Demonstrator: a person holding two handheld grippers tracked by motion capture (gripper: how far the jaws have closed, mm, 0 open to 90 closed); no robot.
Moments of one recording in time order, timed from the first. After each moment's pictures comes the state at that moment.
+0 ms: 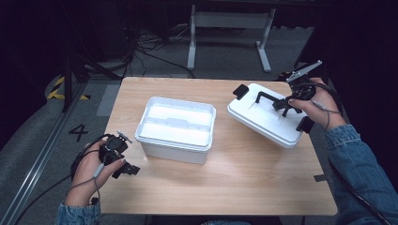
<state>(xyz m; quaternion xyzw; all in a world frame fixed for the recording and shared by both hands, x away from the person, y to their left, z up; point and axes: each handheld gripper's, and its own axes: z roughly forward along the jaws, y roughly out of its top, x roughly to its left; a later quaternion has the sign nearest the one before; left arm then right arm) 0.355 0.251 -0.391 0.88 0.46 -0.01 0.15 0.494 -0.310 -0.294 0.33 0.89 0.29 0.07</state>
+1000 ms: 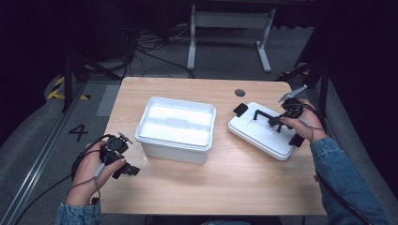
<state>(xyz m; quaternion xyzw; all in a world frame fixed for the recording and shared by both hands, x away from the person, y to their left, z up) 0.355 0.250 -0.394 0.88 0.46 -0.02 0.15 0.507 -0.322 -0.390 0.36 0.89 0.27 0.05</state>
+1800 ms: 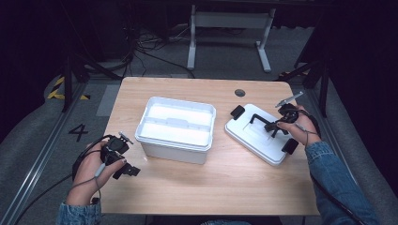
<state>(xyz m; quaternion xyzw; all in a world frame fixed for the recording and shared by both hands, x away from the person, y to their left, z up) 0.357 0.250 -0.397 0.88 0.46 -0.02 0.14 0.512 -0.325 -0.423 0.38 0.88 0.29 0.01</state>
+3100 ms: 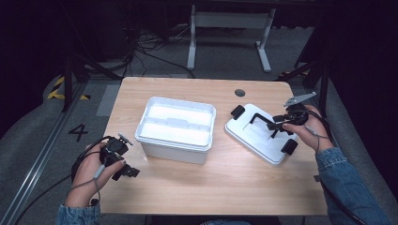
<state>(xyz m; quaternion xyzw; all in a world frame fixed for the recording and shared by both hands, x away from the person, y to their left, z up) 0.352 0.252 -0.398 0.88 0.46 -0.02 0.14 0.478 -0.328 -0.386 0.35 0.87 0.34 0.09</state>
